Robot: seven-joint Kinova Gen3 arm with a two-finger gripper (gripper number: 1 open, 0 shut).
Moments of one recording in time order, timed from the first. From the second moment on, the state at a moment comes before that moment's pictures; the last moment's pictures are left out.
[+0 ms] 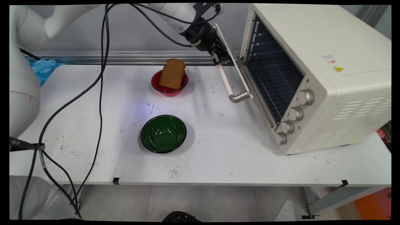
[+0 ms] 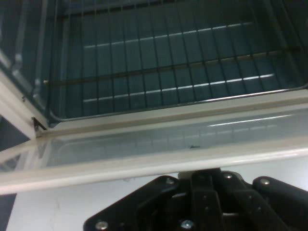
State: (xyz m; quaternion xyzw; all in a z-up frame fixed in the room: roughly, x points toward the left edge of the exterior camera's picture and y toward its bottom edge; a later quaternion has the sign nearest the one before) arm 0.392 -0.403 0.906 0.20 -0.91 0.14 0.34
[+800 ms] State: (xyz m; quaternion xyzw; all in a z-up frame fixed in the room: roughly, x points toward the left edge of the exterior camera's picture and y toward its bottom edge) arm 0.425 -0.386 0.857 0.22 -0.89 0.14 0.36
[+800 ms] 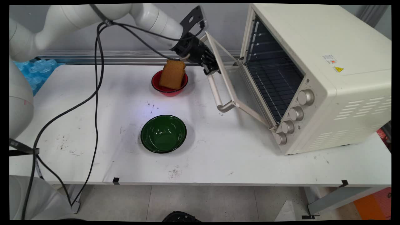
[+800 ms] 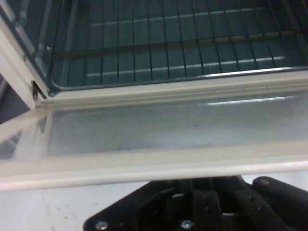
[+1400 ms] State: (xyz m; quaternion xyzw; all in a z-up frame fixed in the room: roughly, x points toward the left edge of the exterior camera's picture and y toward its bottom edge) arm 0.449 -0.369 0.819 0.23 -0.88 0.14 0.38
